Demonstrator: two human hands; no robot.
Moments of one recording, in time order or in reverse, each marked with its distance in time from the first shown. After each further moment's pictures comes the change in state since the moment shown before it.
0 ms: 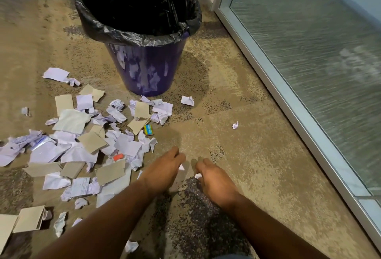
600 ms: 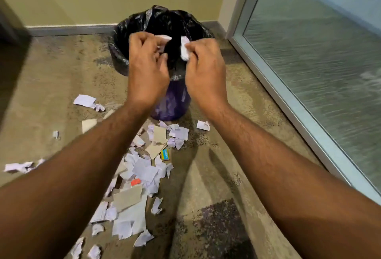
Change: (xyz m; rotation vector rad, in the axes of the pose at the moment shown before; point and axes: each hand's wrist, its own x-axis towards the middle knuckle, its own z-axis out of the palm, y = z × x) left_hand 0.080 -0.020 -0.265 -0.208 1.113 -0.156; right_hand 0.159 -0.160 -0.227 0.410 0.961 -0.269
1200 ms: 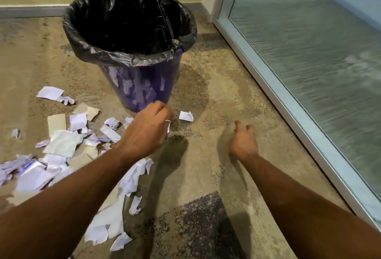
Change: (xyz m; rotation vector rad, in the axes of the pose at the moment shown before) left_hand -0.120 -0.058 0.059 0.207 -0.578 0.382; right_hand -0.143 0.227 -0.072 -0.667 -0.536 0.748
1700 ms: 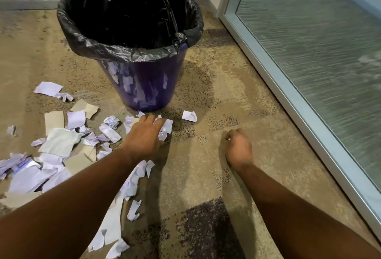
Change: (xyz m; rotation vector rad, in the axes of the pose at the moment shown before) left_hand -0.009 -0.037 0.056 0.166 -0.490 -0.390; right_hand 0.010 0.002 0.042 0.158 0.126 -0.178
